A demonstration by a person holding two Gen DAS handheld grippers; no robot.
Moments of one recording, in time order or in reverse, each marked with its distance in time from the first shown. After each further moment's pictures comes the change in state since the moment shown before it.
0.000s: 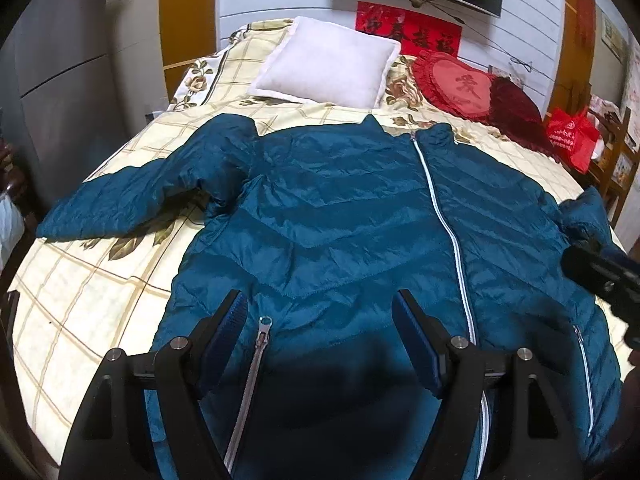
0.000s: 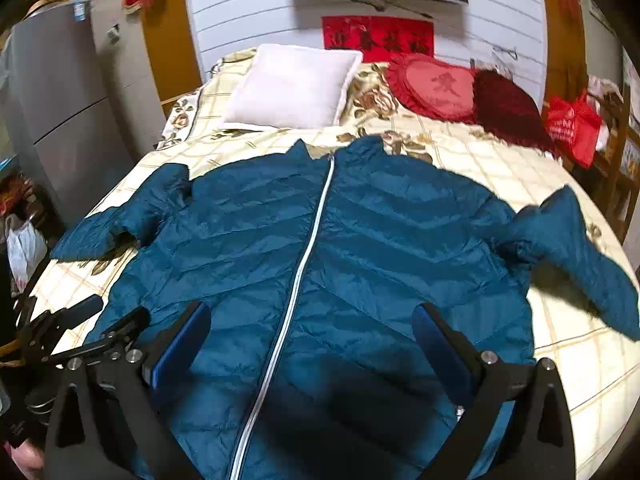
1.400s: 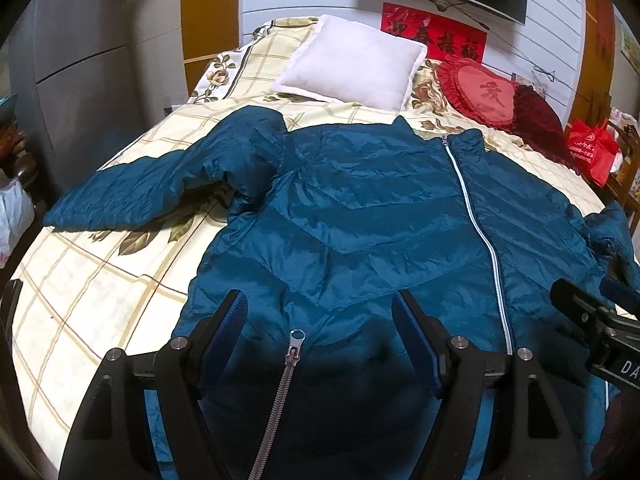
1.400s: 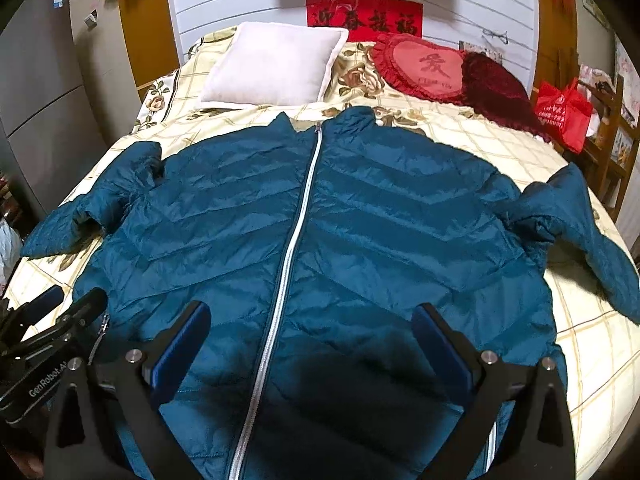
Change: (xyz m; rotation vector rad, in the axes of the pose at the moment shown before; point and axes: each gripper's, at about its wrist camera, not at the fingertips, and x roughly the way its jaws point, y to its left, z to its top) left arm 0.020 0.023 0.000 -0.045 -0.007 0.053; right arm 0.041 0.010 -0.009 -0.005 0.019 -0.077
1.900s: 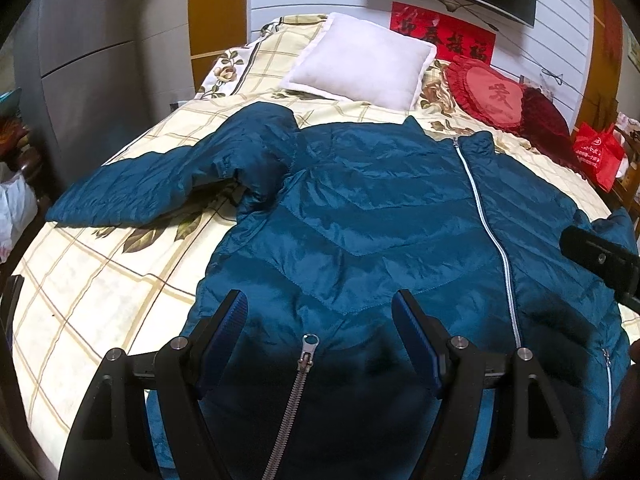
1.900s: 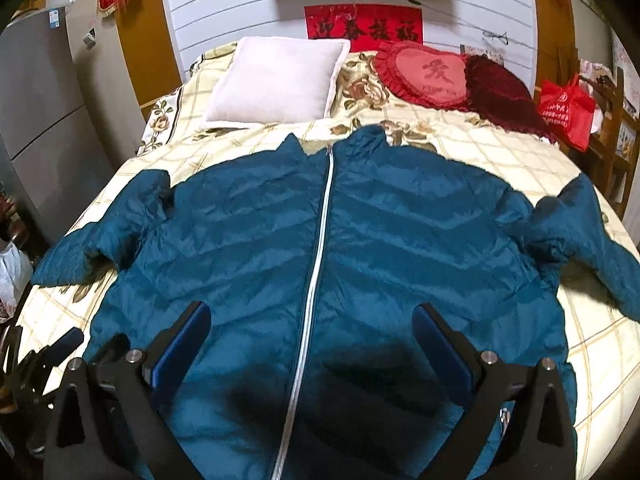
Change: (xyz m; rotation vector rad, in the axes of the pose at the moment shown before) left arm 0.005 0.009 0.003 -0.018 0.006 0.015; right arm 0.003 0.012 0.031 0.045 -0.027 0.050
